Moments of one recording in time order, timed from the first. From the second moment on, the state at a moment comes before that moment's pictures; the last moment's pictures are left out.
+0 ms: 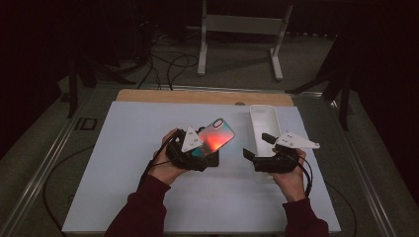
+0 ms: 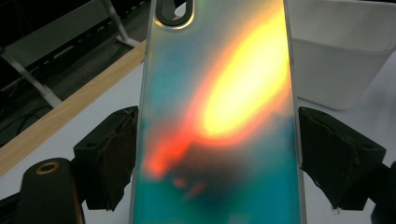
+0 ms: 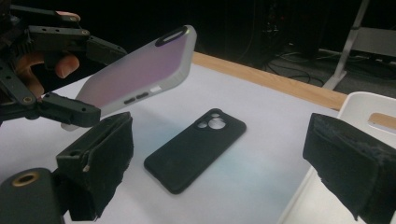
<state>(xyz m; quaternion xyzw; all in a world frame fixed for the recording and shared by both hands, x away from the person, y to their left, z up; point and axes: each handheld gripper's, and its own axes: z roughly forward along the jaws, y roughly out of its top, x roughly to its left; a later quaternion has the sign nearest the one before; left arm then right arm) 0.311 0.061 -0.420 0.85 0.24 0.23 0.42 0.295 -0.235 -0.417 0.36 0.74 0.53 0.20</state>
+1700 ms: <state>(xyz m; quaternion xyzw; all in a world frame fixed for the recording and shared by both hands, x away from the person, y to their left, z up) 0.295 0.018 -0.417 0.85 0.19 0.22 0.45 0.308 -0.210 -0.416 0.38 0.74 0.55 0.12</state>
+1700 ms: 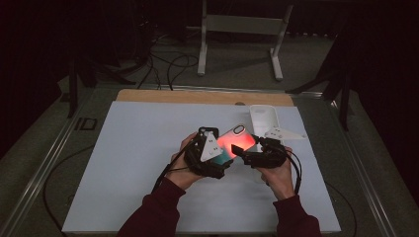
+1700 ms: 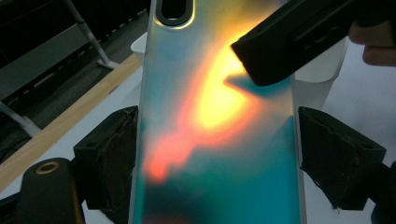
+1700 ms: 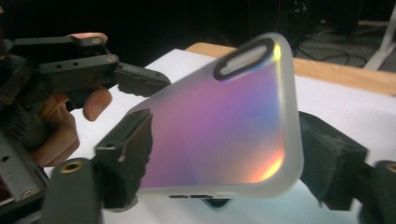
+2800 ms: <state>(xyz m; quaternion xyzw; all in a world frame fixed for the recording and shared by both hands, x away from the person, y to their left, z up) 0.301 0.012 -0.431 0.85 0.21 0.22 0.44 0.304 -0.198 -0.414 0.37 0.74 0.56 0.06</state>
